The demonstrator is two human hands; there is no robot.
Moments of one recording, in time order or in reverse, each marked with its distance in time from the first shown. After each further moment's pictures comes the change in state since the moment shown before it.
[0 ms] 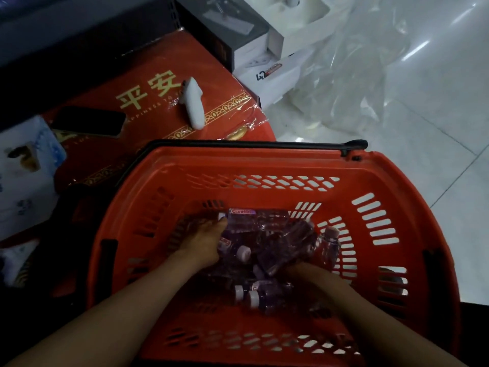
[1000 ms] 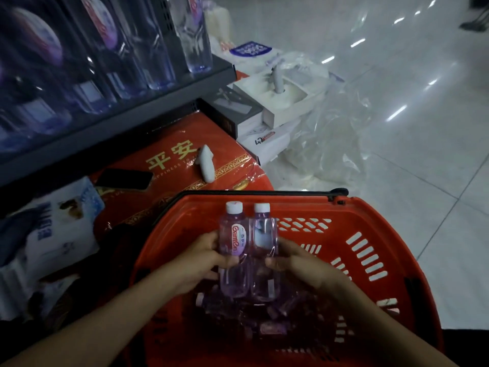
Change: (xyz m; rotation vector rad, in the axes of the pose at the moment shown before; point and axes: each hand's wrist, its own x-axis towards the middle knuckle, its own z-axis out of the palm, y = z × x) left_hand -0.079 0.043 -0.119 -1.199 -0.041 -0.098; right_hand -0.091 -0.075 -0.018 0.177 -0.098 -0.665
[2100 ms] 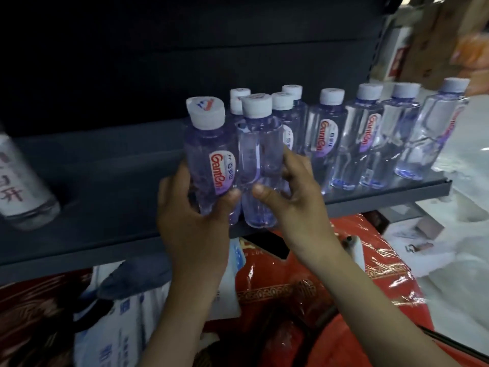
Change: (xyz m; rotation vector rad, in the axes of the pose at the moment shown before) left_hand -0.148 0.090 -0.235 -0.124 1.413 0.881; right_hand 0.132 -0.260 0.298 -0.211 -0.003 -1.043
